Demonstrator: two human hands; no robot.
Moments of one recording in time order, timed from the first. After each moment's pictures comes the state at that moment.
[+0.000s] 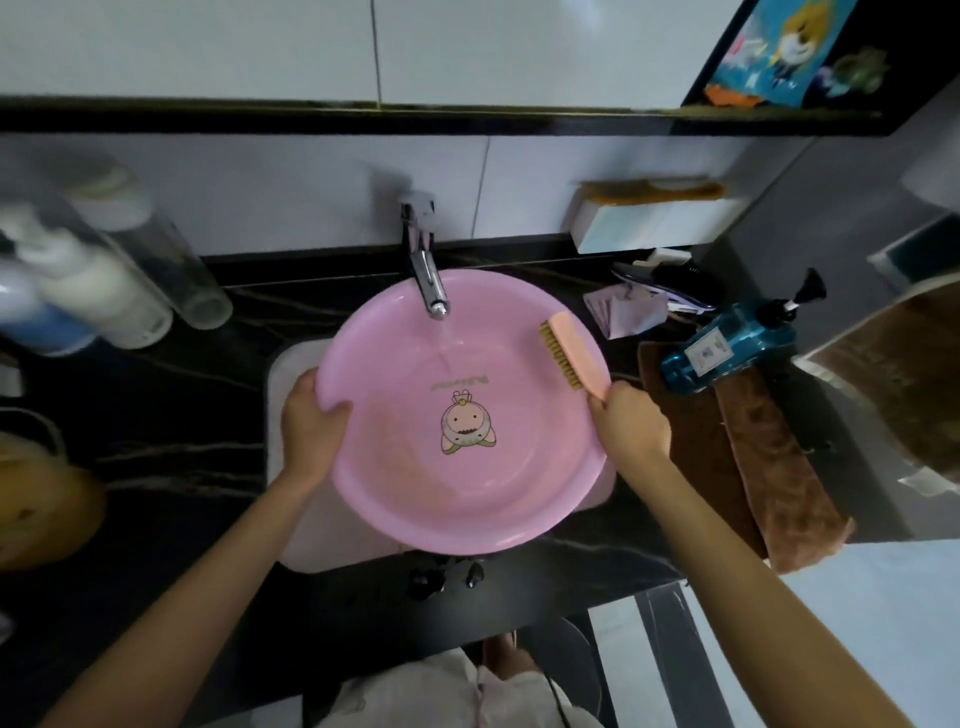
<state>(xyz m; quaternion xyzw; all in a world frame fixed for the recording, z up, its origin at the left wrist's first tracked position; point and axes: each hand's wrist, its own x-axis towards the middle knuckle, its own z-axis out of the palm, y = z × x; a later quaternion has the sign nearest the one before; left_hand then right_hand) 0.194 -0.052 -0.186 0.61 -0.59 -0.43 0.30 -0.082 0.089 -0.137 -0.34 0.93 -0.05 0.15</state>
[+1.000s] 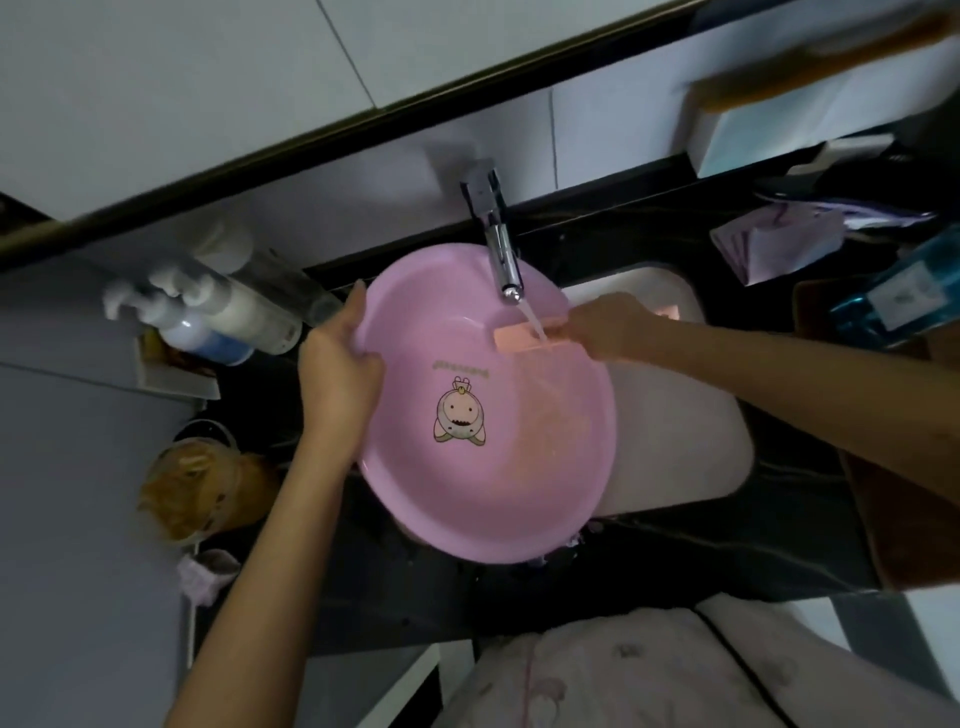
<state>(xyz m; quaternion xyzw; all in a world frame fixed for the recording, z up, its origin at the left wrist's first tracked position) 0.183 -0.080 -0.066 0.63 -0.70 -0.26 0.22 -0.083 -0.051 -0.186 -0.77 0.60 0.18 0.12</state>
